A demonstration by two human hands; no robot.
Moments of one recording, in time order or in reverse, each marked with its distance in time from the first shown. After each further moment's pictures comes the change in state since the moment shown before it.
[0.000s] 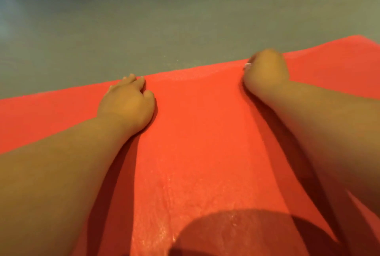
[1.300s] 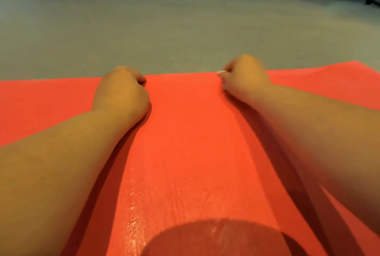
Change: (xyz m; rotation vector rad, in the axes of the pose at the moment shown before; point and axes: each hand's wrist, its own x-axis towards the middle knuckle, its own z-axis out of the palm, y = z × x) left_hand 0.007 -0.013 -0.006 -0.232 0.216 -0.108; right_hand 0.003 -0.058 0.011 -0.073 -0.086 -0.250
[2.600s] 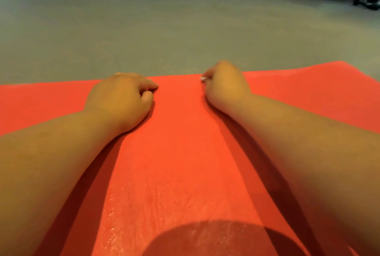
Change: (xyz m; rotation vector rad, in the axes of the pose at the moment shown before) left_hand -0.004 0.015 0.005 0.131 -0.109 0.343; right_hand -0.011 -0.002 0.014 0.094 0.056 -0.058
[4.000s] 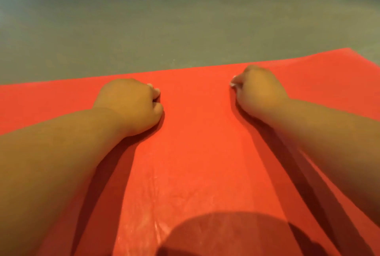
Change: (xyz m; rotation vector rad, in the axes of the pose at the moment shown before) left_hand -0.024 0.034 -0.024 0.483 -0.215 0.061; right_hand -0.052 0.055 -0.041 -0.073 -0.084 0.007
